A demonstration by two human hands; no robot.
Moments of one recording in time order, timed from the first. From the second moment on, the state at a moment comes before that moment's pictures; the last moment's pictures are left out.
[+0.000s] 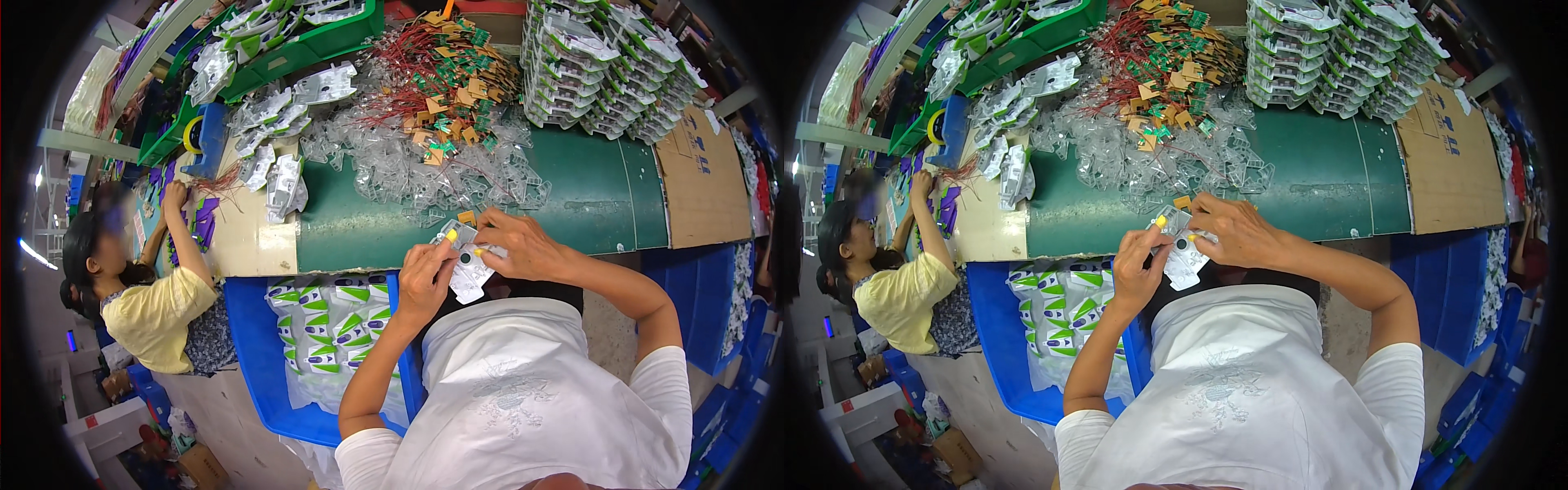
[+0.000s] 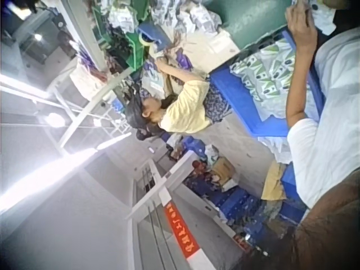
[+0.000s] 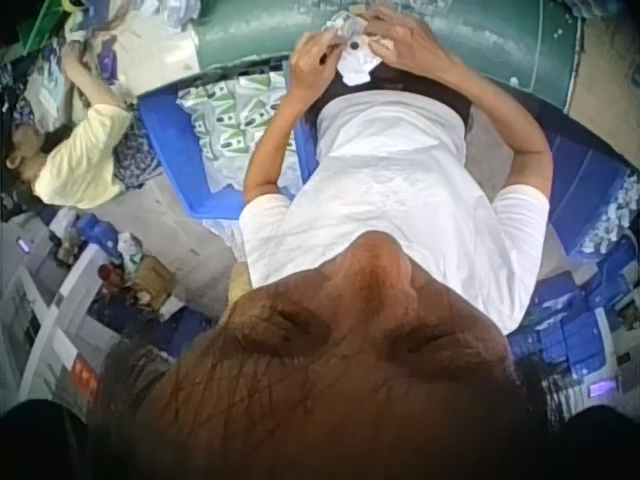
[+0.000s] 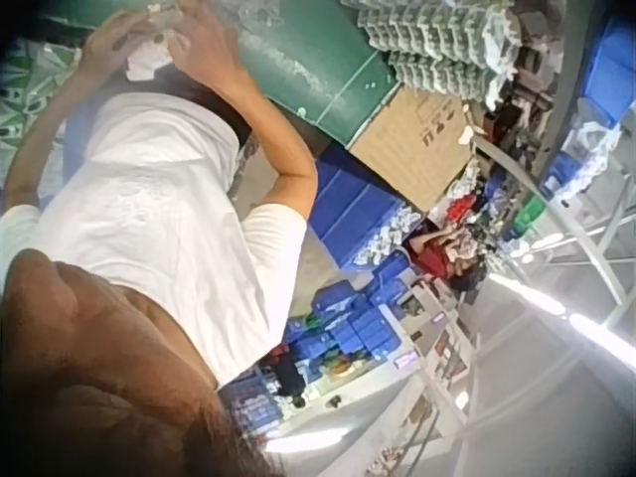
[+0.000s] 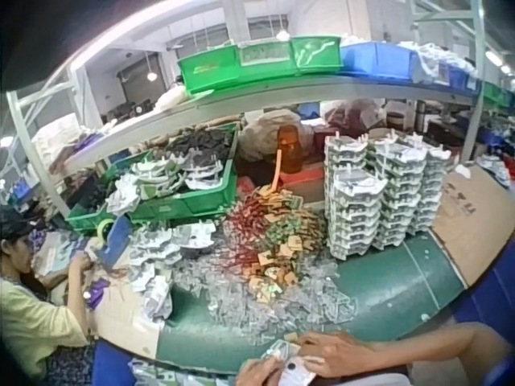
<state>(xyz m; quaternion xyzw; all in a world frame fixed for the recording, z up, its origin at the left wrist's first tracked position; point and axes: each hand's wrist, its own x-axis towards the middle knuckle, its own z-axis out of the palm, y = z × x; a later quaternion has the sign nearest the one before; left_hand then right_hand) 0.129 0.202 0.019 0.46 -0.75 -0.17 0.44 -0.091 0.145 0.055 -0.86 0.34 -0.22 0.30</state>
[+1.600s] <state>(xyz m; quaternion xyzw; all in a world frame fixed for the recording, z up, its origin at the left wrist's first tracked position) 0.126 0.196 0.052 0.54 -0.68 -0.16 0.47 -0.166 0.095 0.149 -0.60 0.50 -0.56 0.28</state>
